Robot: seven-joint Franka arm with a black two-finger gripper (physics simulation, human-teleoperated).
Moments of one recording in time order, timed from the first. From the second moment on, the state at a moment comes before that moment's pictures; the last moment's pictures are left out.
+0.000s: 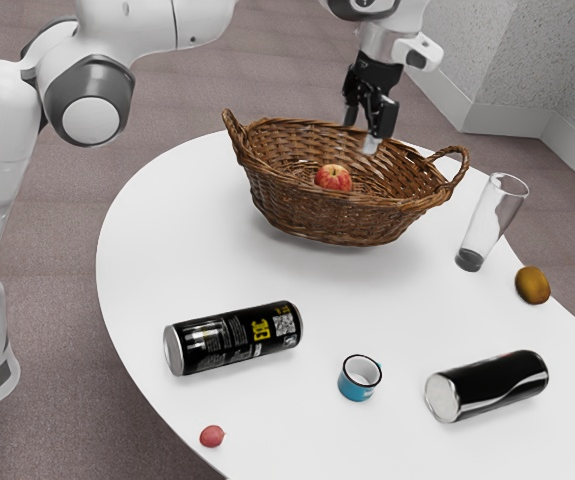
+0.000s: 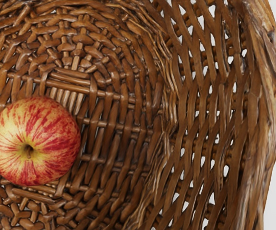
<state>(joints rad) -0.12 0.30 0.24 -1.05 -0.07 1.38 0.04</state>
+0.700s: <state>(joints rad) -0.11 0.27 0.24 -0.95 -0.11 1.27 -0.09</state>
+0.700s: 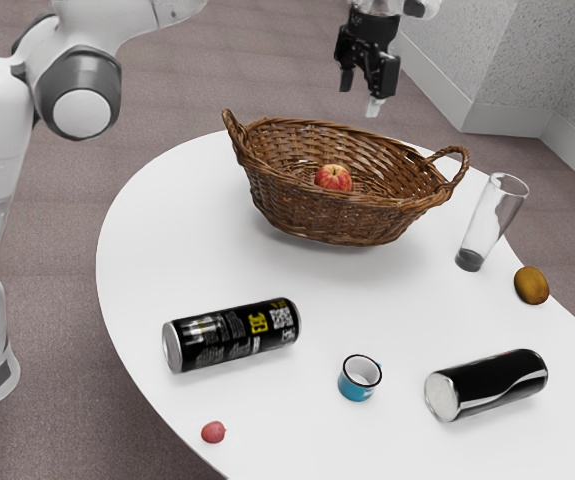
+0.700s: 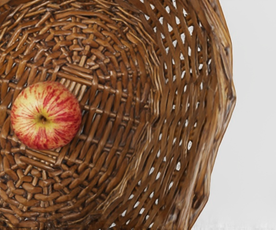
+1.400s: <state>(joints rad) 0.01 0.33 0.20 -1.28 -0.05 1.56 -0.16</state>
